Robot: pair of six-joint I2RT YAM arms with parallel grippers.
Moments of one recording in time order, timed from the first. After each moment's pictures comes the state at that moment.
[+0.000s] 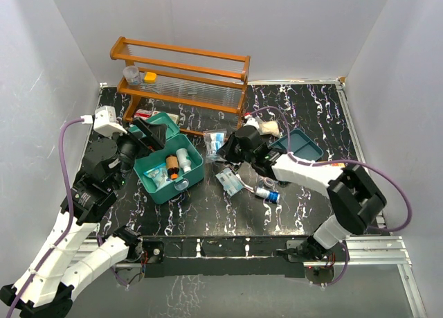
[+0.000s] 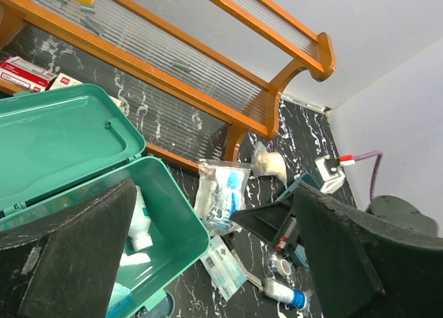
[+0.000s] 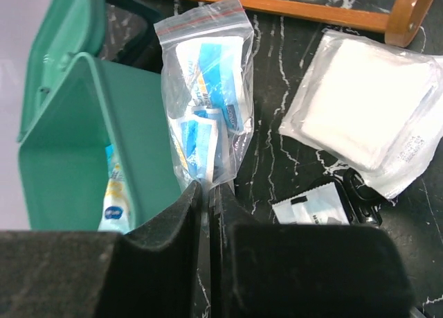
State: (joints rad) left arm -0.55 0.70 1.01 -0.45 -0.36 -0.58; right arm 0.73 1.57 0.94 0.07 0.07 0.88
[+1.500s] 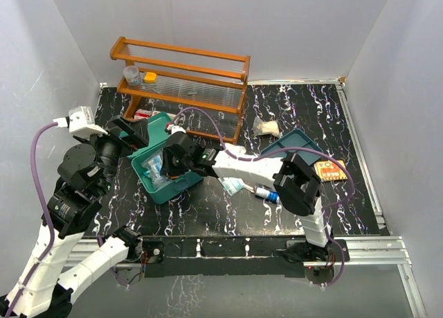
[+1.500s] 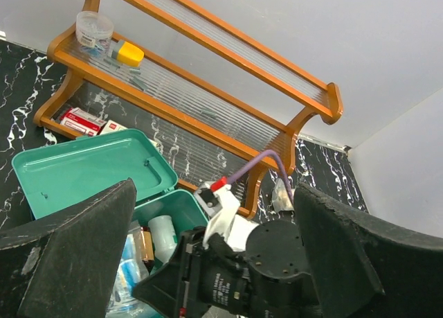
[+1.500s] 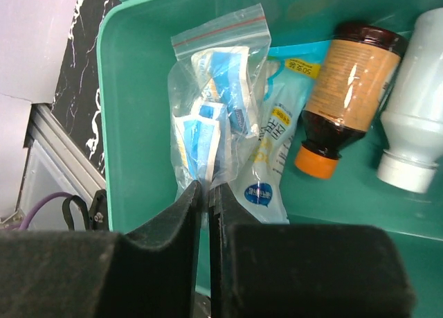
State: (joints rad) left arm -0.55 0.66 1.15 -0.53 -0.48 -0.47; right arm 1.06 2.00 1.60 -0.24 -0.02 0.73
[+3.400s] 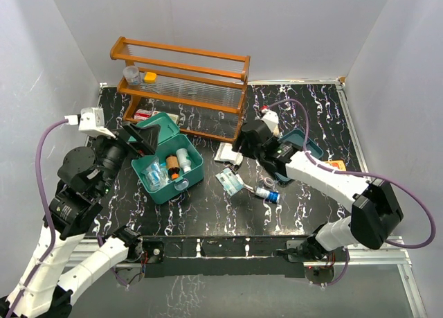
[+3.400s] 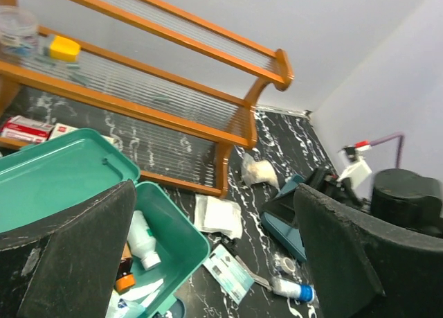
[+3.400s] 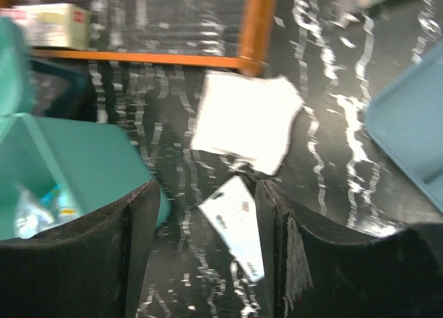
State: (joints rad) left arm -0.55 0.64 1.11 -0.48 -0.29 -0.43; right arm 0.75 1.40 1.07 -0.32 0.36 0.83
